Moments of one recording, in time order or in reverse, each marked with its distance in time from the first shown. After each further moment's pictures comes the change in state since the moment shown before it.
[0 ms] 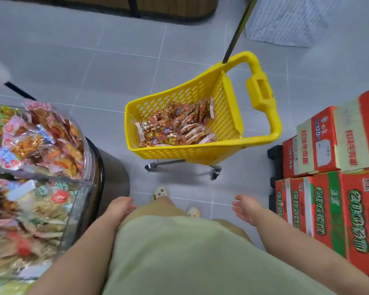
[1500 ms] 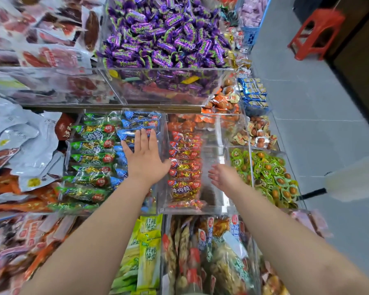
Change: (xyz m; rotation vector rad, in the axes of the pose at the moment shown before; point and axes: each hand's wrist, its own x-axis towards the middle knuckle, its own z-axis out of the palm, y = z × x) left_hand -0.043 -0.130 -0.523 0.180 1.162 -0.102; right_hand -0.291 -0.014 0.784 -1.162 -0.806 -0.584
